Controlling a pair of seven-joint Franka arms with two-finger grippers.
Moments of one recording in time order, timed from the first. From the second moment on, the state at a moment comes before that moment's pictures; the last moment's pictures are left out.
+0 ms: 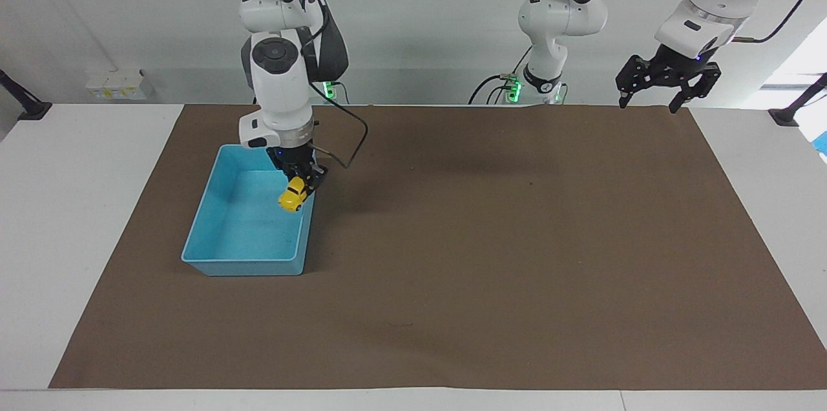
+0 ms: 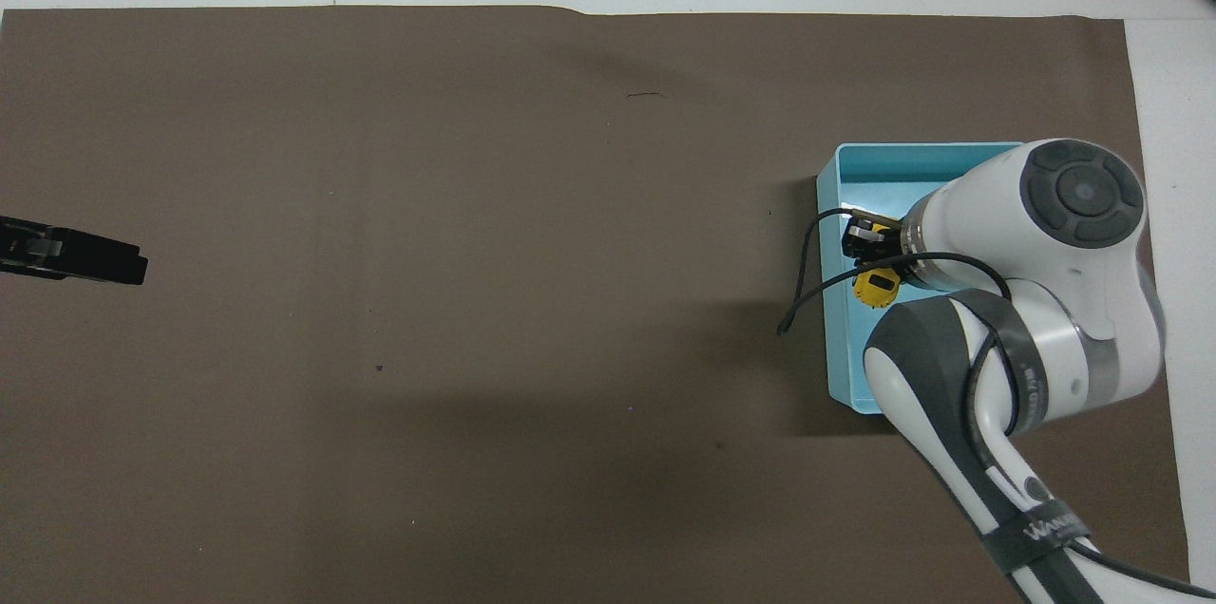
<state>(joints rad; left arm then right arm) -0.06 -0.08 -0.02 -1.60 -0.01 1.52 0.11 0.07 0.05 0.09 -2.02 -0.10 2.07 0.58</state>
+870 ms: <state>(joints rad) -0.06 -0.08 -0.04 -1.60 -0.01 1.56 0.11 -0.08 -0.06 0.09 -2.47 -0.07 2.60 0.09</state>
